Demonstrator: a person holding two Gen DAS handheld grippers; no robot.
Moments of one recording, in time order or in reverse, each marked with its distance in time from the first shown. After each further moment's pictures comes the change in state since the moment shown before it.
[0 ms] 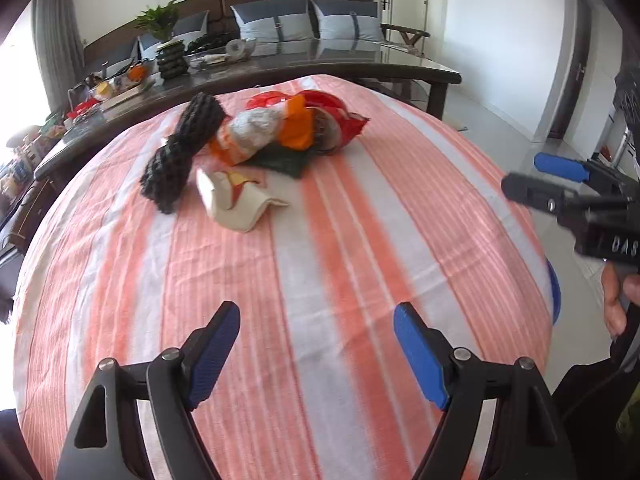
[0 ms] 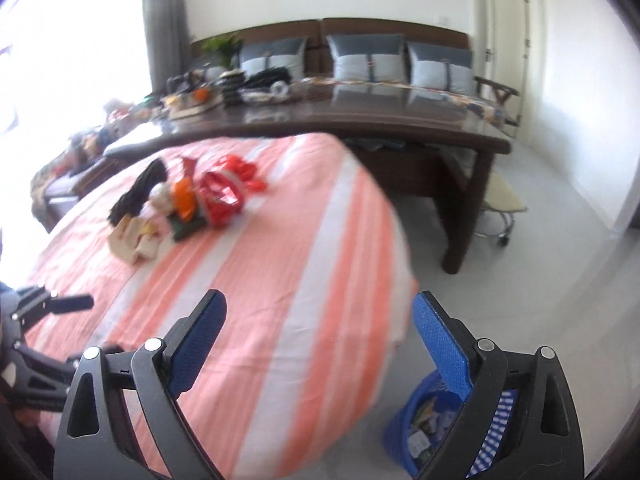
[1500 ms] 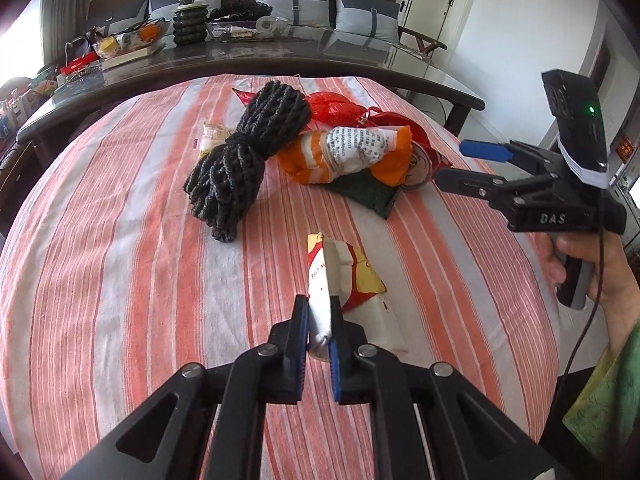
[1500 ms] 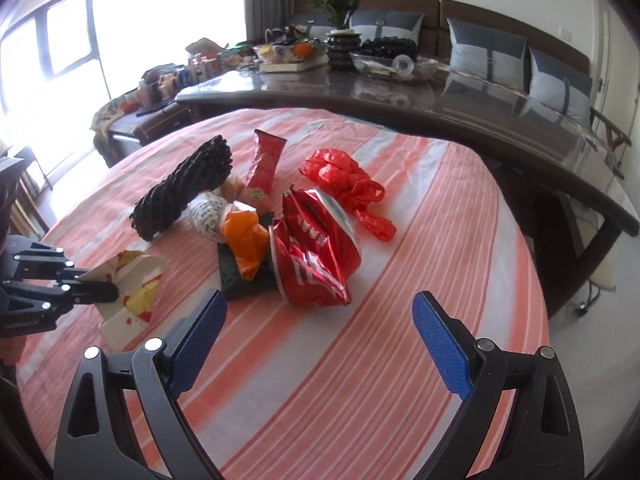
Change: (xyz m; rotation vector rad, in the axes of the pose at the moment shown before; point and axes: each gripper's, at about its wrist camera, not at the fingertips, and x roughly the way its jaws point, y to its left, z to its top) left arm 0.026 0.095 0.038 -0.099 0.062 -0.149; right arm 0.125 0.057 0.081 -0.238 0.094 0.267
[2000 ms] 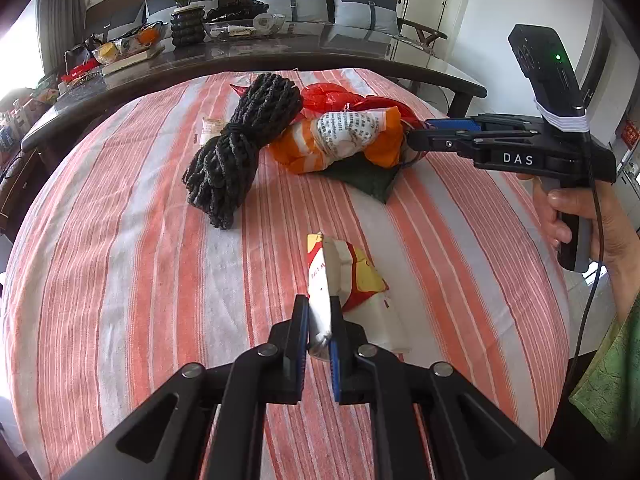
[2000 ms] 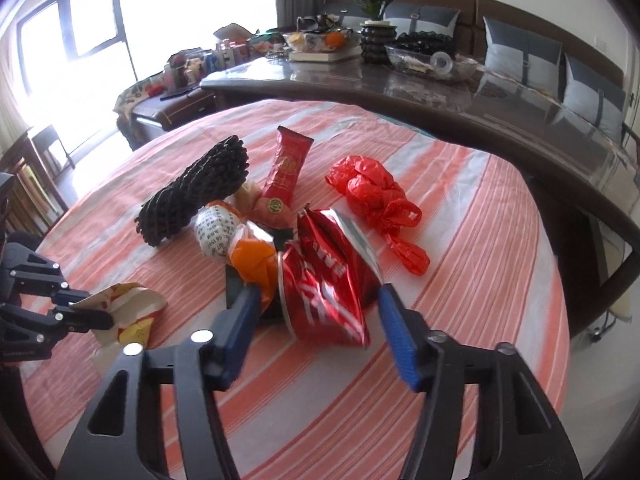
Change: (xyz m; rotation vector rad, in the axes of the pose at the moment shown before) left arm -0.001 -0.009 -0.008 0.029 0.009 0.057; right arm 0.022 -0.001 0.016 -0.044 0.039 0.082
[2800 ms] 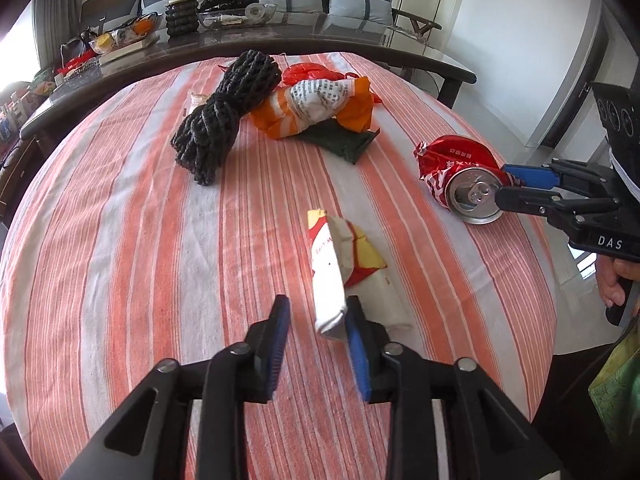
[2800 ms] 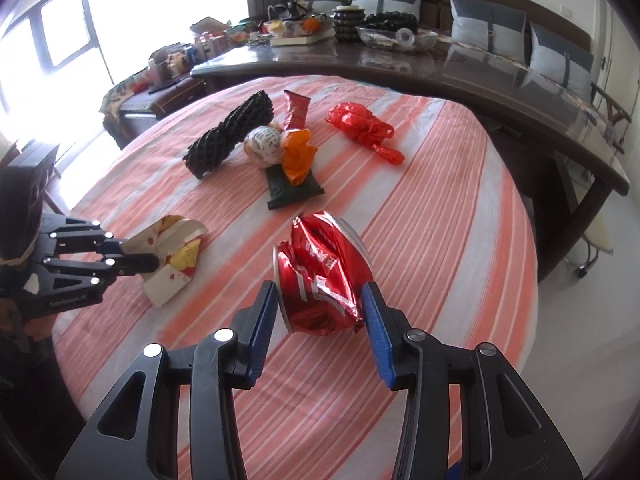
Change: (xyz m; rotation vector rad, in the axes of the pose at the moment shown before) left arm -0.011 -0.009 -0.031 -0.004 0.037 -0.024; right arm -0.078 0.035 -0.066 0.089 0.075 -0.058
